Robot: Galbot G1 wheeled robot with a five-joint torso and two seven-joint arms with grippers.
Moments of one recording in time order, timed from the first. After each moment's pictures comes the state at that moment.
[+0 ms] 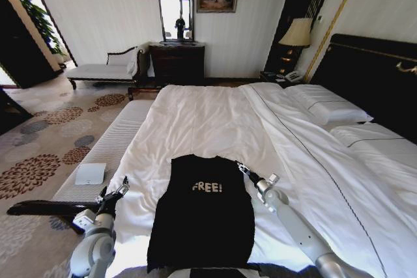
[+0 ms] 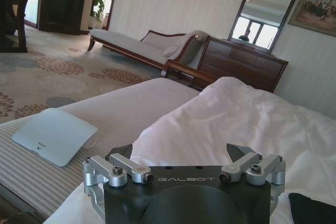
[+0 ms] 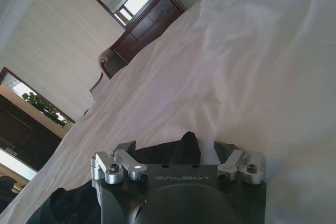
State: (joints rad) left arm 1.59 -1.43 -0.82 -2.04 -0.61 0.19 -0.17; right arm -0.90 1.07 0.19 1.12 1.23 -0.06 -0.31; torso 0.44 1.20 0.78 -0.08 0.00
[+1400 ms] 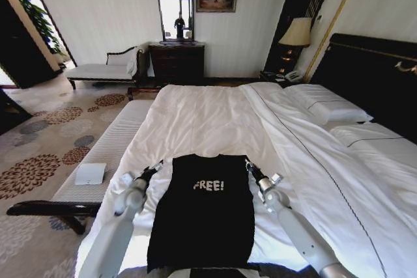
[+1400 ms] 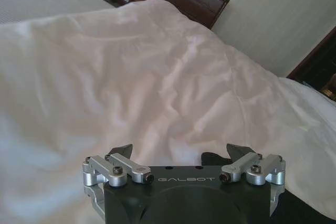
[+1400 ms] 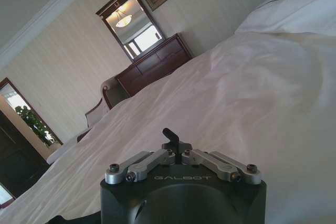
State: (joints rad) left arm 1.02 -1.27 -0.39 -1.54 -0.89 0.32 -0.20; right arm -0.97 1.08 0.24 1.27 1.09 0.11 -0.21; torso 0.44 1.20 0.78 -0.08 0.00
